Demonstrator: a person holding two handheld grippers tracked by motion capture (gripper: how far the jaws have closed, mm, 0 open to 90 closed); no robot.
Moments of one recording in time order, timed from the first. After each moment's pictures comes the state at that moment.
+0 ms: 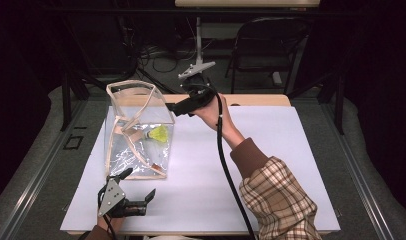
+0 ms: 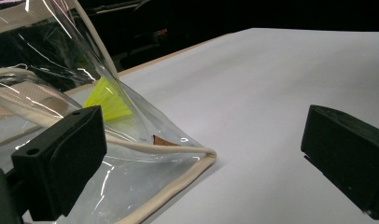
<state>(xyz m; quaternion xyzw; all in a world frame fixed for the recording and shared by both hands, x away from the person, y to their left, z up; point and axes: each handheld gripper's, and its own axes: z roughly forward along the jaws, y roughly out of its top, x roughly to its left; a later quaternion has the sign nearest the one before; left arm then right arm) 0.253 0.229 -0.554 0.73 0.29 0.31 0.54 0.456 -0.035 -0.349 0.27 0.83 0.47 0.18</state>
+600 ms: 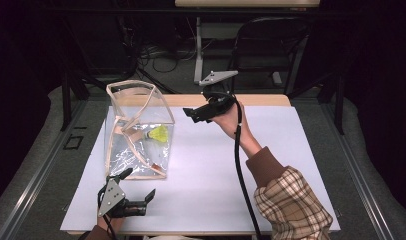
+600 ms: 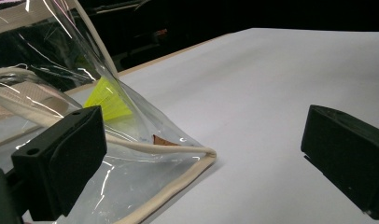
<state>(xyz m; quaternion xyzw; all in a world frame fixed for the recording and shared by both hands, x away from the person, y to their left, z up) 0.253 0.229 -0.554 0.73 0.29 0.31 0.54 0.439 -0.081 -0.359 0.28 0.81 0.47 0.19</state>
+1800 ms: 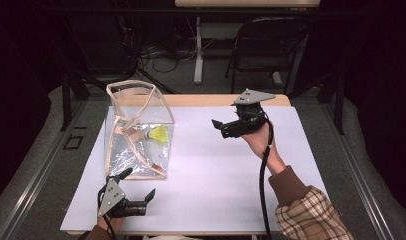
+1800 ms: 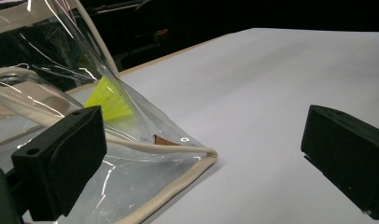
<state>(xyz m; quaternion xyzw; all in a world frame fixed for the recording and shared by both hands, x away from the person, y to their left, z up) 0.253 0.229 -0.554 0.72 0.29 0.31 0.54 0.399 -0.155 -0.386 0.31 0.78 0.49 0.24</state>
